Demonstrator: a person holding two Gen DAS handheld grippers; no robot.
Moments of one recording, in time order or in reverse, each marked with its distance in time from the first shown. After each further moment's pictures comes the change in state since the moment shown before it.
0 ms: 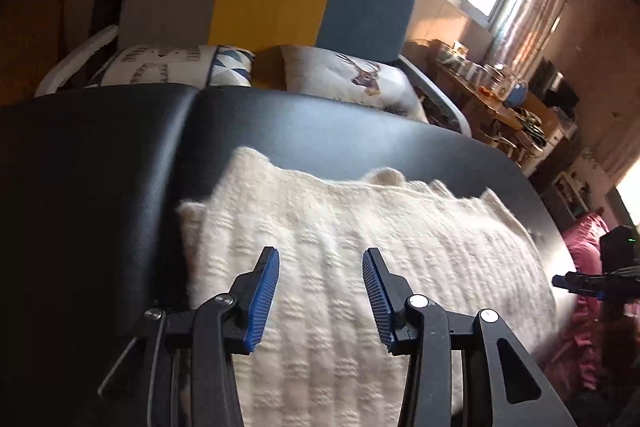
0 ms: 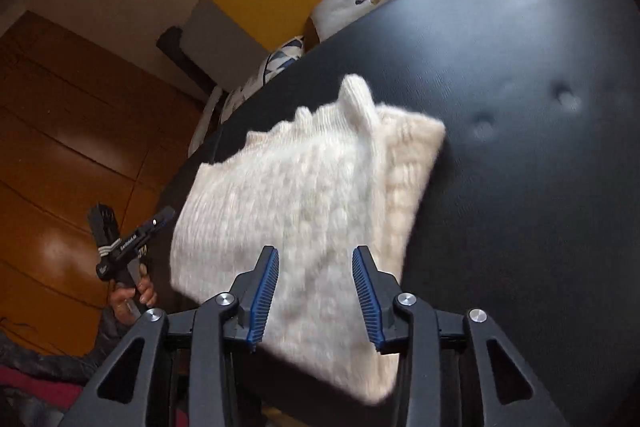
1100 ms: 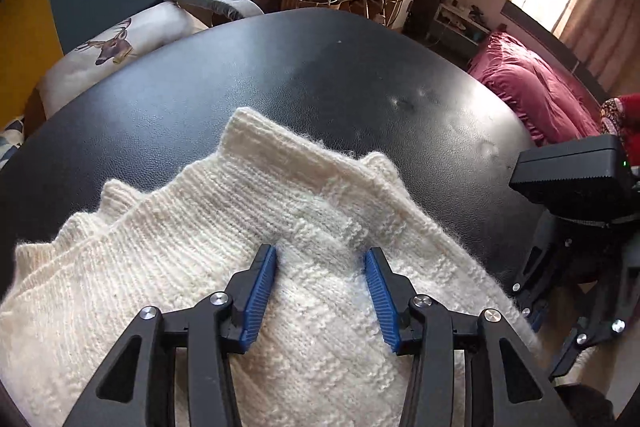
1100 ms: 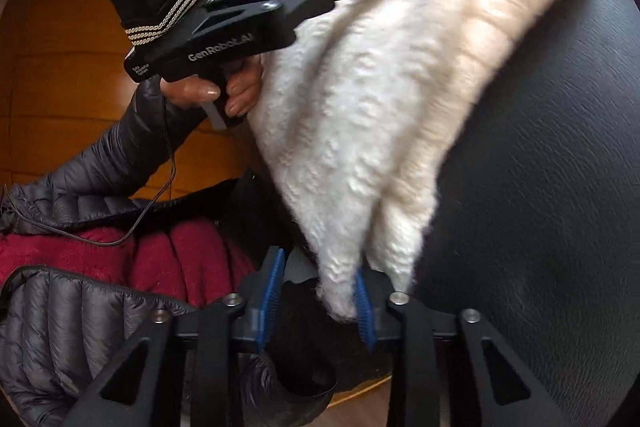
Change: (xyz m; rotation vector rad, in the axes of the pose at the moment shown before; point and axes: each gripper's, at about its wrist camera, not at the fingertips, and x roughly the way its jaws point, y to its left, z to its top) left arm 0.175 -0.251 -0.009 0.528 0.304 -0.241; right arm 0.057 -0.013 -0.013 -0.166 0.612 0.343
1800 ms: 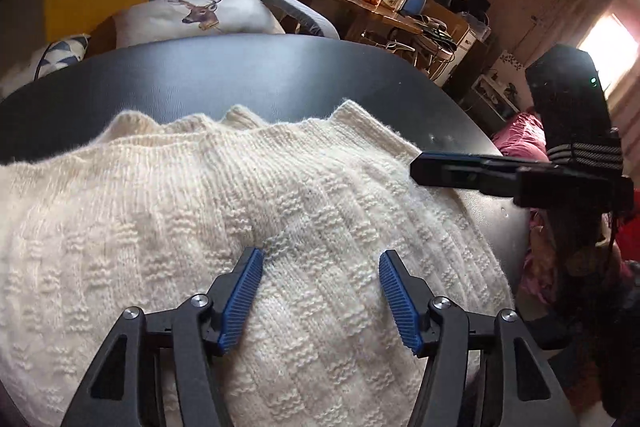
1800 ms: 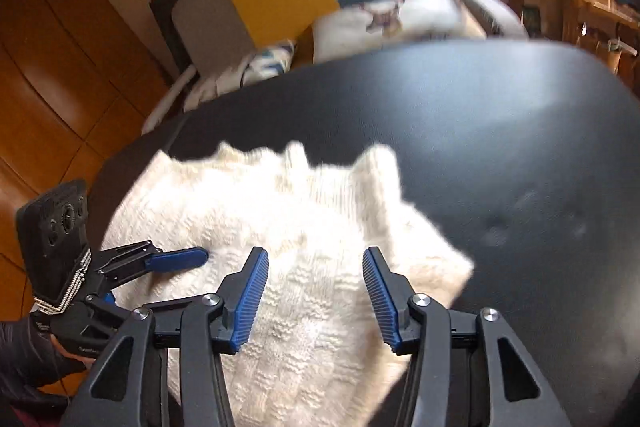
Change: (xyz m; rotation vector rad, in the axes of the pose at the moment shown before) left arm -0.060 0.048 -0.078 -0.301 -0.133 -0.003; right arm -0.020 0.062 0.094 0.030 -0.568 -0.728
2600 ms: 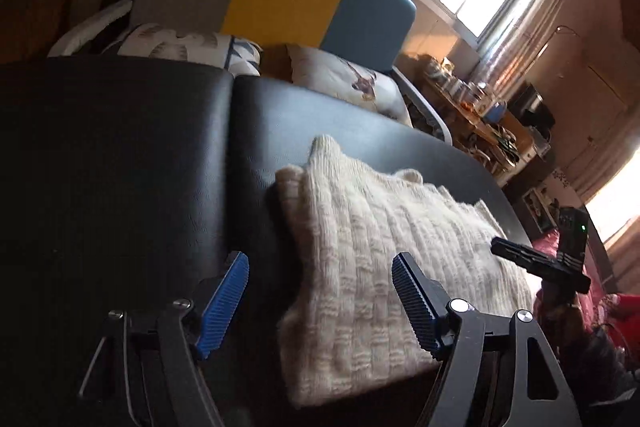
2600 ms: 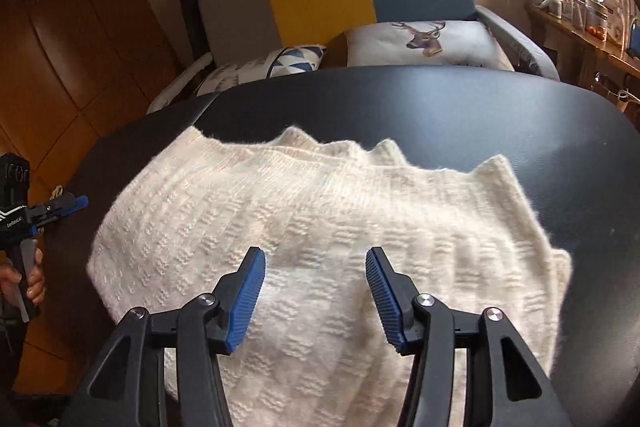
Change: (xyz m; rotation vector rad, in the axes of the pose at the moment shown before) left arm -0.210 0.208 -0.095 -0.303 -0.215 0.120; right arm 0.029 0.122 -0.030 -0.138 -0.082 -0.042
